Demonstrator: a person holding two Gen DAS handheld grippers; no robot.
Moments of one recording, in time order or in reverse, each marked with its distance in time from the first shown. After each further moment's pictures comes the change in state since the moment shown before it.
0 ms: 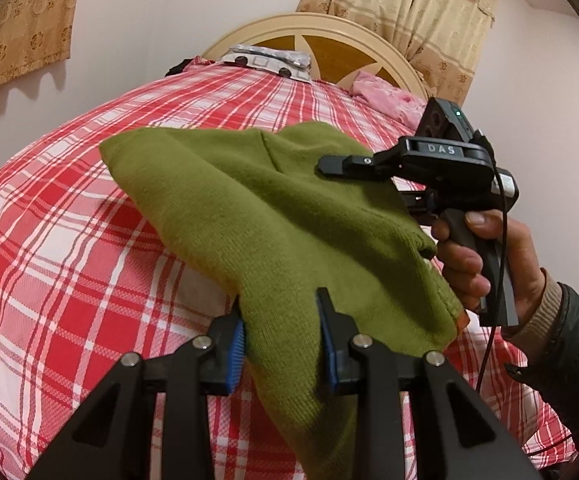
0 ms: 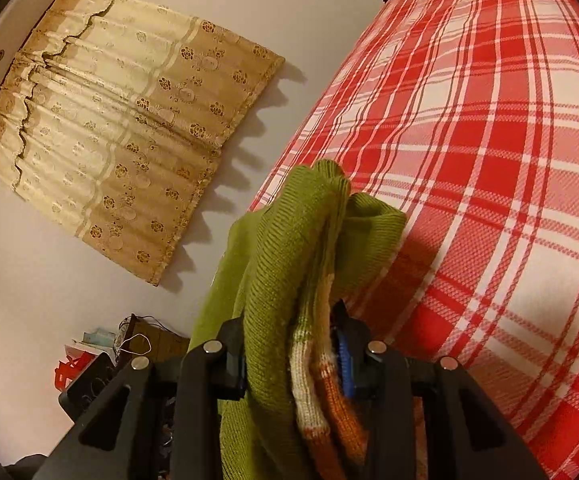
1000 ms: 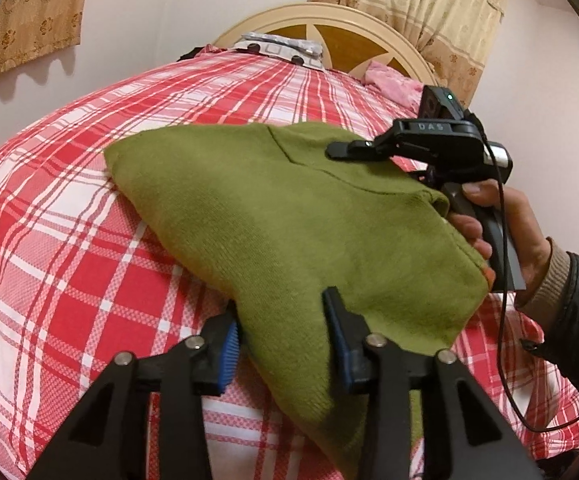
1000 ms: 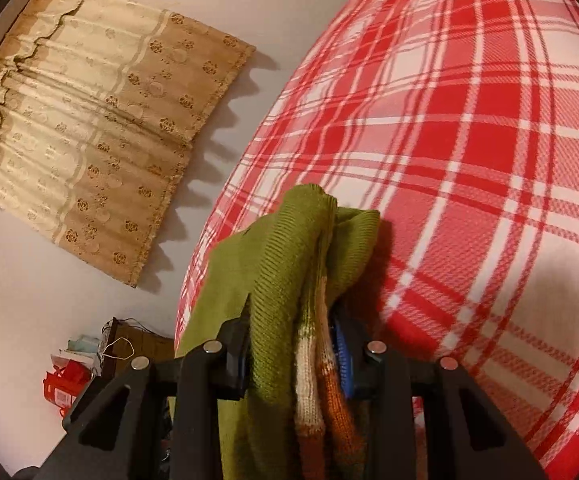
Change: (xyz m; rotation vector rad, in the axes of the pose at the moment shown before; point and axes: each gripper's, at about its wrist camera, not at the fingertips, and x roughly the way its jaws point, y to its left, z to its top) left arm 0.010 0.024 -0.036 -0.014 0.029 0.038; right arm 0.033 -0.031 -0.001 0.055 0.033 -0.079
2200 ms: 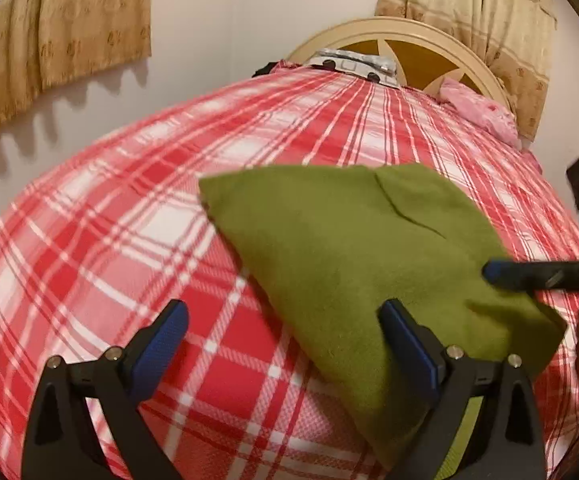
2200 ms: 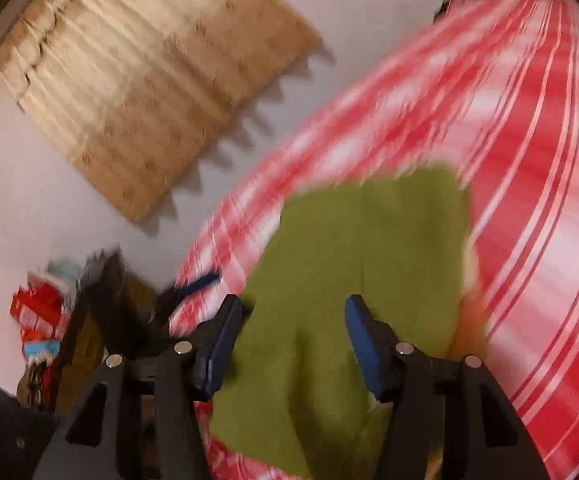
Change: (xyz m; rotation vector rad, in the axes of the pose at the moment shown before) left arm 0.005 0.037 0.019 -0.066 -0.062 0.273; right arm -0.026 0.078 -0.078 -0.302 0.075 -0.174
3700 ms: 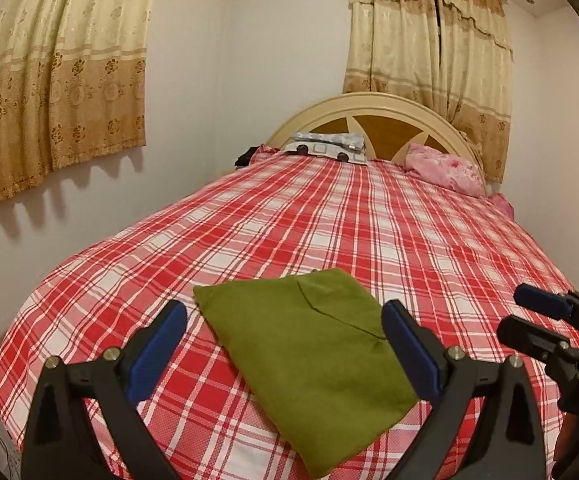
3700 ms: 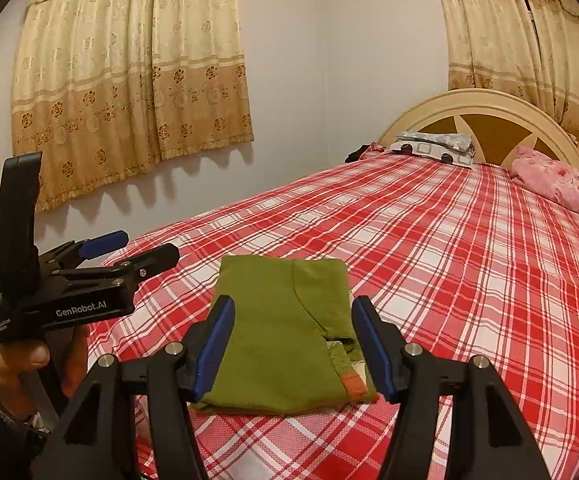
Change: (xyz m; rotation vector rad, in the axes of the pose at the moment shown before) left arm -0.148 -0.053 0.023 0.063 -0.291 -0.019; right arm -0.139 0.165 -0.085 -0.262 -0.461 -0.505
